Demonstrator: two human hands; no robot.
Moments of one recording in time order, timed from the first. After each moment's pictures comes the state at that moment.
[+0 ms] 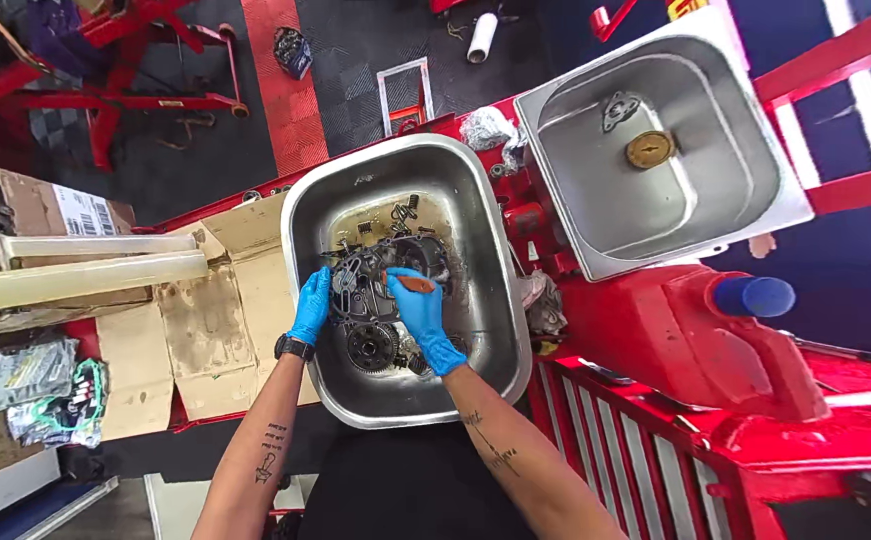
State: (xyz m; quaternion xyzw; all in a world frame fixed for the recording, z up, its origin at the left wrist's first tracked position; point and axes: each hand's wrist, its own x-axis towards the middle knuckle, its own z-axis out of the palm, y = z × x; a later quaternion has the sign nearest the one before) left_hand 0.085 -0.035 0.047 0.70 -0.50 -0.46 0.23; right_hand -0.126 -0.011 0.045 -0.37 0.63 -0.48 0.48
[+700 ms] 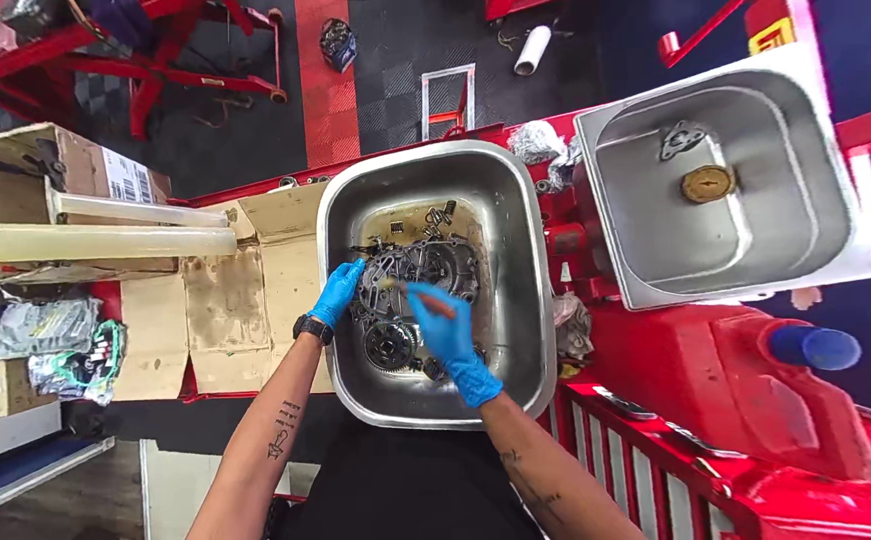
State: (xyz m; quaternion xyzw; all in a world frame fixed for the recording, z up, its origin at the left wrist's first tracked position) left_hand 0.089 -0.049 0.060 0.72 -0.40 -0.55 0.18; right_hand -0.123 0.012 0.071 -0.55 0.53 -0.46 0.44
